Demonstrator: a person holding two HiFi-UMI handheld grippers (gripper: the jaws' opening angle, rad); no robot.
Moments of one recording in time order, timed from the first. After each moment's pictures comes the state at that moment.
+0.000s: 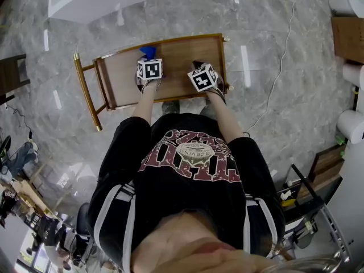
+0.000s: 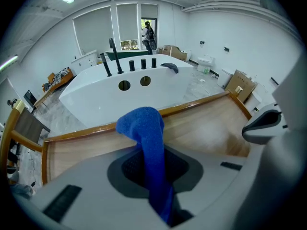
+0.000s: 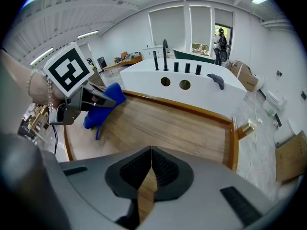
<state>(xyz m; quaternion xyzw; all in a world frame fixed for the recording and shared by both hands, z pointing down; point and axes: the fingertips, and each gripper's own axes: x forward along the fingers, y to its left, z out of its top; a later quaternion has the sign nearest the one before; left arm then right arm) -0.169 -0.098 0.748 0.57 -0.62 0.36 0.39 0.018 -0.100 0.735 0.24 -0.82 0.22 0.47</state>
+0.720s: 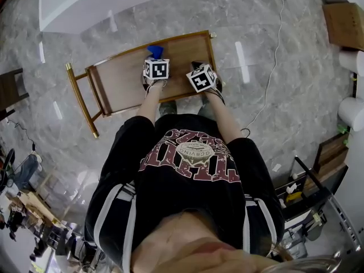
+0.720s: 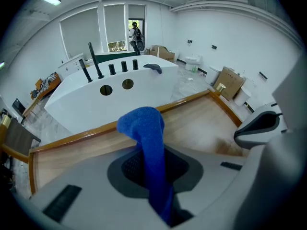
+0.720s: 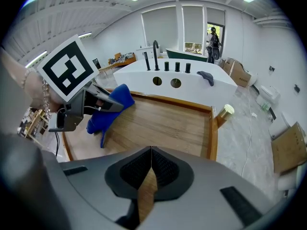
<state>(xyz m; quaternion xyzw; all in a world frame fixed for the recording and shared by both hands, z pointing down) -0.086 -0.128 0.746 0.62 -0.58 0.37 0.38 0.063 -0.108 0.728 0.27 -0.81 0.23 0.47</state>
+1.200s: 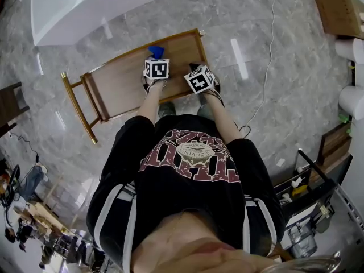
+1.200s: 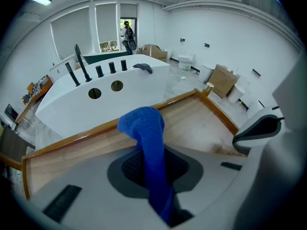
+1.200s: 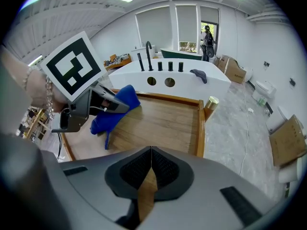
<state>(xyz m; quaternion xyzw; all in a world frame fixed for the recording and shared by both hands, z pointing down) -0.041 -0.154 0.749 0.64 -0.55 0.38 0.37 0.093 -0.115 0.728 0.28 -0.80 0.25 0.46</state>
